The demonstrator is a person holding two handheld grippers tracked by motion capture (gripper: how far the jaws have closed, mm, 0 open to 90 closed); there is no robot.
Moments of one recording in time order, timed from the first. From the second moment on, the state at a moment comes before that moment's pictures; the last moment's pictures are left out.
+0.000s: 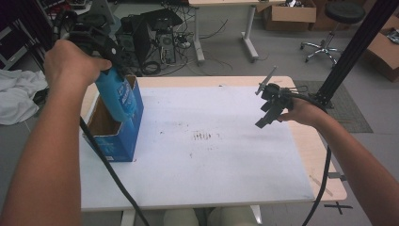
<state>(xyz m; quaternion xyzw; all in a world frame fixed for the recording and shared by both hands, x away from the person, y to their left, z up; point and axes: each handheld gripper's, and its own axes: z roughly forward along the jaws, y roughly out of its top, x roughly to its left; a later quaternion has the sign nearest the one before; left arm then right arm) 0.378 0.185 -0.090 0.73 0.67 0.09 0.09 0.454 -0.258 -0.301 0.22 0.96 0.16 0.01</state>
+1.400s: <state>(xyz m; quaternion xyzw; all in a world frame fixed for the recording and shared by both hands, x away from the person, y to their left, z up) 0.403 0.239 -0.213 0.72 0.69 0.09 0.06 0.454 -0.260 -0.312 0.22 0.96 0.15 0.00</state>
